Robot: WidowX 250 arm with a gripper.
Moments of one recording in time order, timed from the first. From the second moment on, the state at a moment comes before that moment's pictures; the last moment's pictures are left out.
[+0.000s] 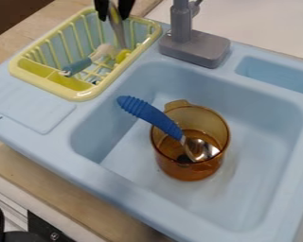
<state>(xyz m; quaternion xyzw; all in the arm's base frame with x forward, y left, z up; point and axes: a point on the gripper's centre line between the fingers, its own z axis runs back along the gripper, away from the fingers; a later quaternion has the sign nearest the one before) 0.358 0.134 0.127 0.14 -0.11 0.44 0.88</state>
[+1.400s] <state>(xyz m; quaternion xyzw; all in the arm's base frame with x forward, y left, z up) 0.300 0.097 0.135 0.02 -0.08 0.51 0.86</state>
